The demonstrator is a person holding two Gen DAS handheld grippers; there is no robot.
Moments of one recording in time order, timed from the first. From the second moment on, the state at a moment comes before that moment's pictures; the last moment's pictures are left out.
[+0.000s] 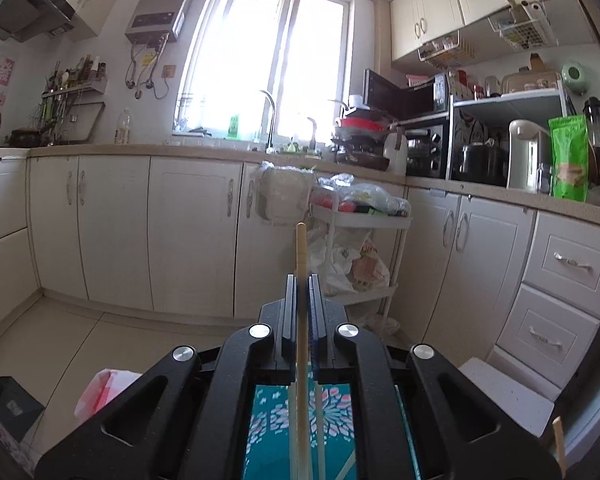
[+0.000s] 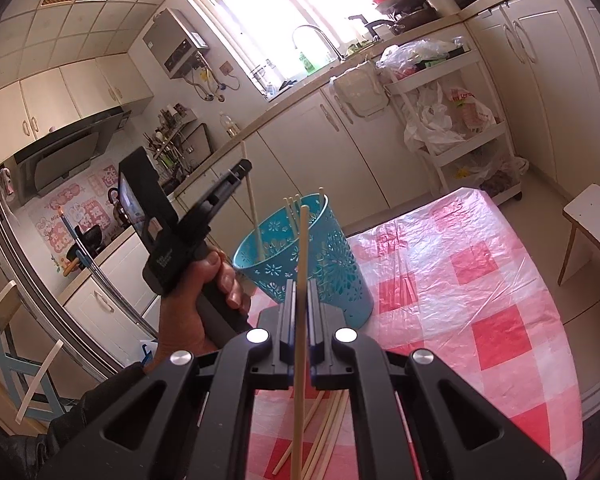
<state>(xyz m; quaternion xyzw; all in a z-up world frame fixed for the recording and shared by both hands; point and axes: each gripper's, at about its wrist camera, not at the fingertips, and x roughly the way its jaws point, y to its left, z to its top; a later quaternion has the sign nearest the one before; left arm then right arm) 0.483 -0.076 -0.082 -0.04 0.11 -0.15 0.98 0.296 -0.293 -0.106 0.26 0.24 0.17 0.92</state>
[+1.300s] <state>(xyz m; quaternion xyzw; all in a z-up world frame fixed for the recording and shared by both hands) 0.381 -0.019 -0.071 0.03 0.24 -0.04 0.97 0.440 -0.210 -0.054 0.18 0.11 0.11 0.97</state>
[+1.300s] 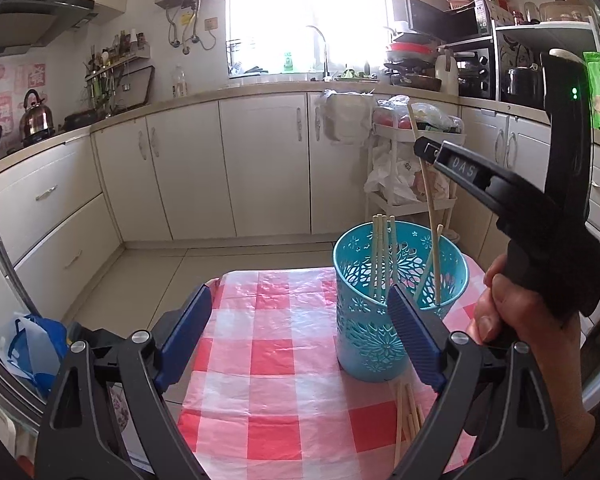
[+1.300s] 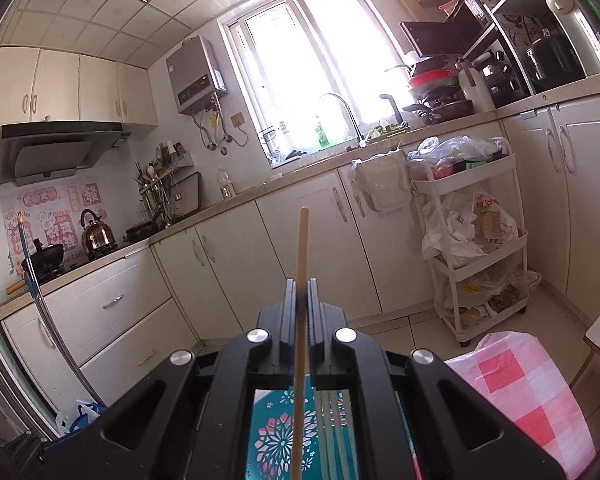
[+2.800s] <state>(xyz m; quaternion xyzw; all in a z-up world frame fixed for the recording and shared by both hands) 0.396 0.007 -0.095 0.00 0.31 -0.06 0.95 0.346 -0.233 -0.110 0.10 0.29 0.10 0.95</state>
